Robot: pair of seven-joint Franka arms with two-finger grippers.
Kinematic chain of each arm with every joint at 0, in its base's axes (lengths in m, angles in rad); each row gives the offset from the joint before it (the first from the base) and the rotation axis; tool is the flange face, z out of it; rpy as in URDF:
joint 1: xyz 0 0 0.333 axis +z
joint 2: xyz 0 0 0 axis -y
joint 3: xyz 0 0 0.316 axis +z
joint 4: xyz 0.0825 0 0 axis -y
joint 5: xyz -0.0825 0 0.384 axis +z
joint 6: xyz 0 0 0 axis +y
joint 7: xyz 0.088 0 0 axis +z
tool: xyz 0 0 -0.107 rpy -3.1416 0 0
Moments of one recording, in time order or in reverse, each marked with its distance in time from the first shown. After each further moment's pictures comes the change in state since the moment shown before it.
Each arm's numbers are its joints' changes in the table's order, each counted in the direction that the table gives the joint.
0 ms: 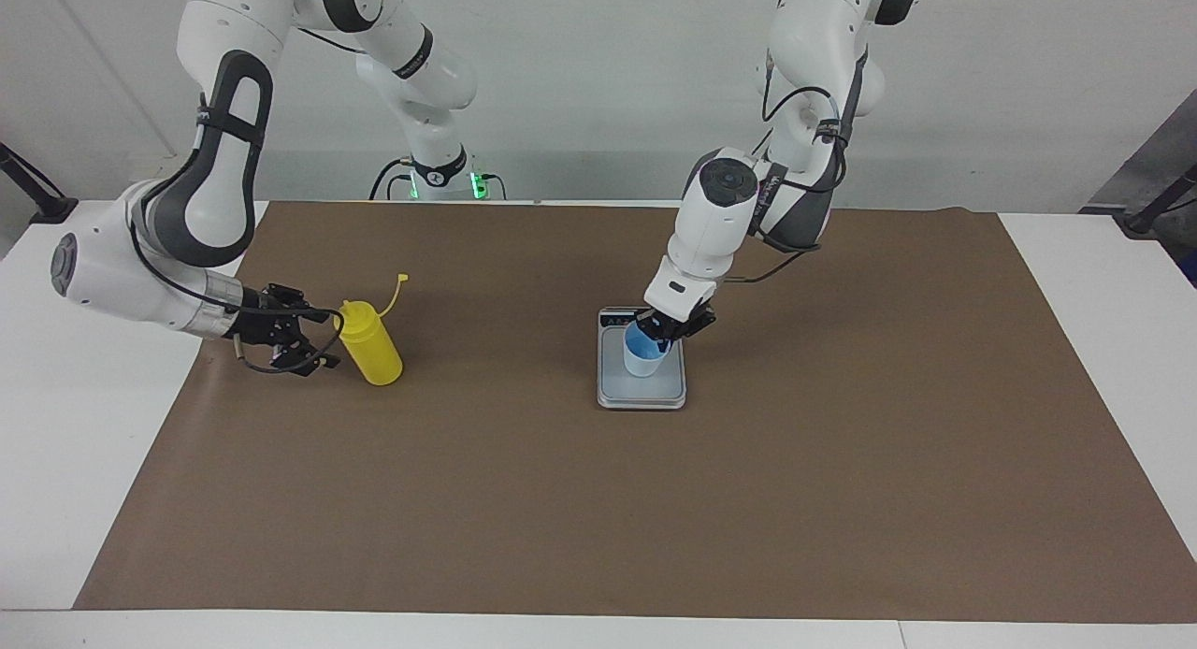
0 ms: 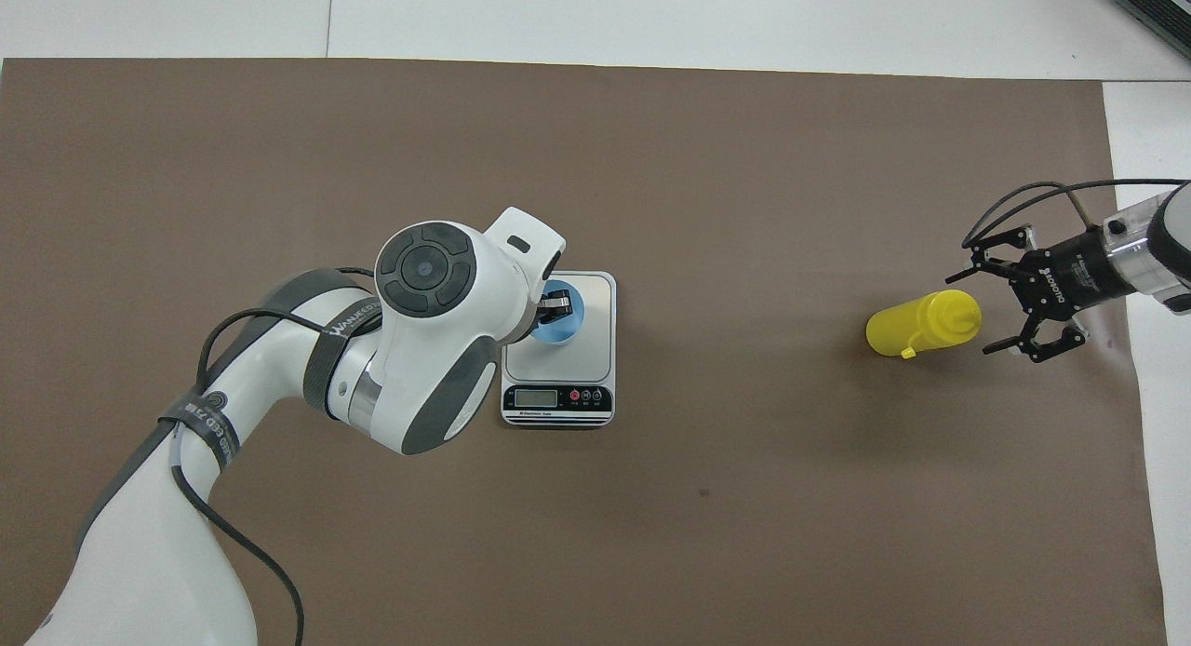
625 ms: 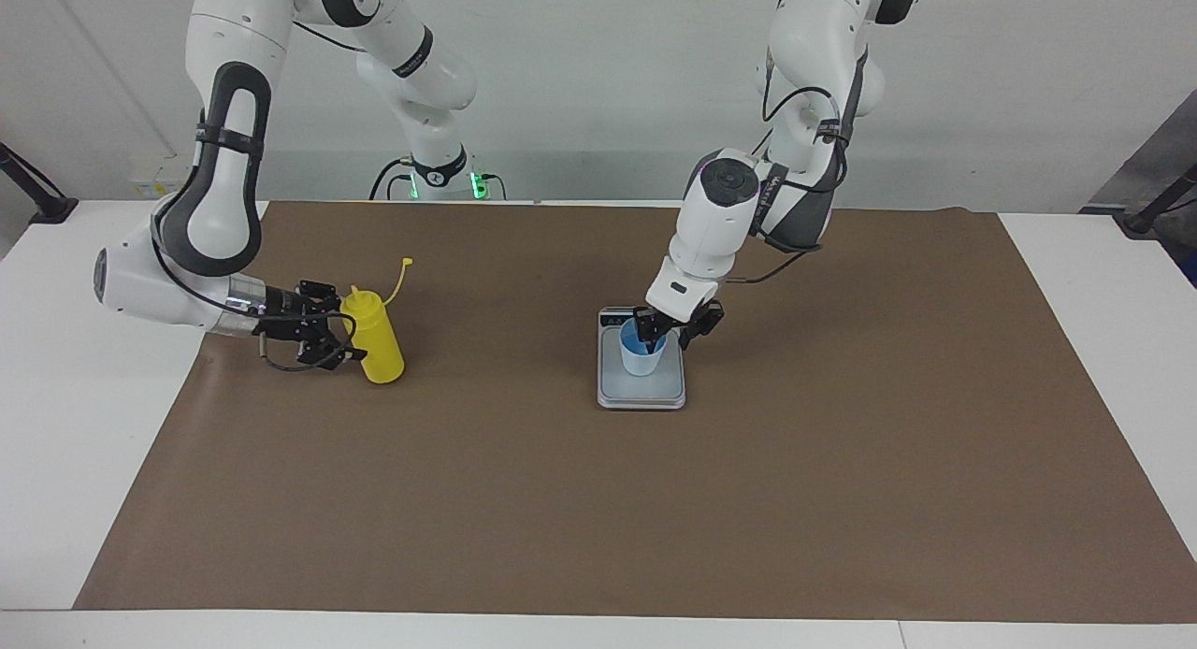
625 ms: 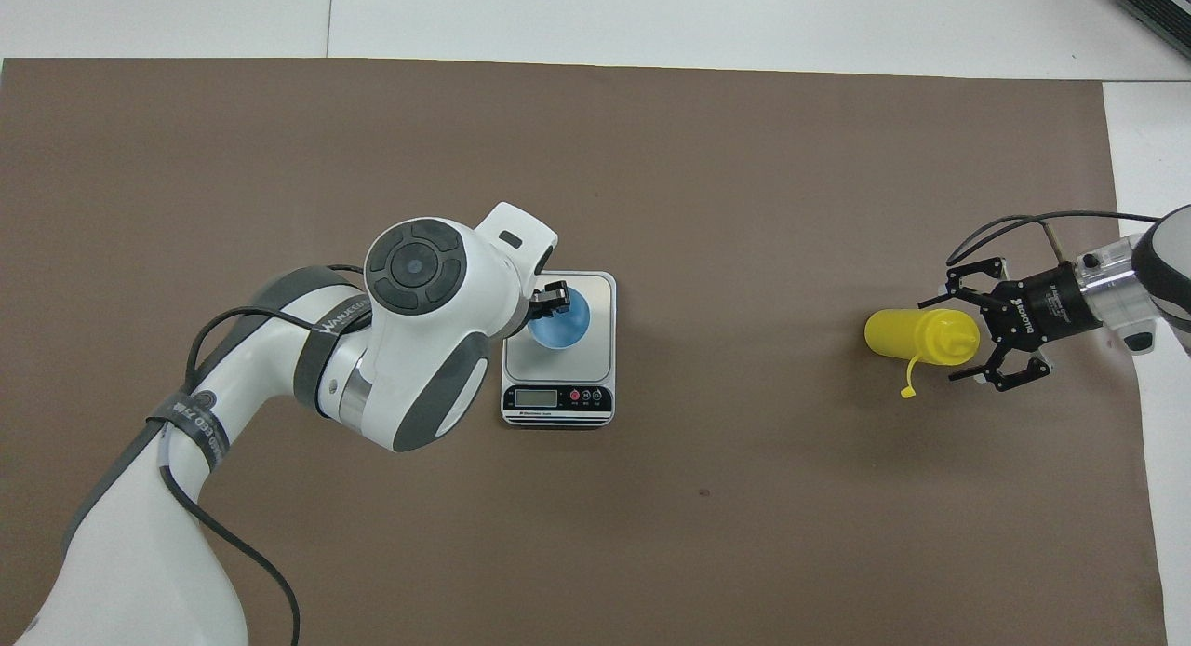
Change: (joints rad) left arm 0.006 0.016 0.024 0.004 0.009 0.004 0.001; right arm -0.017 0.032 0.000 -0.130 0.120 -0.011 0.000
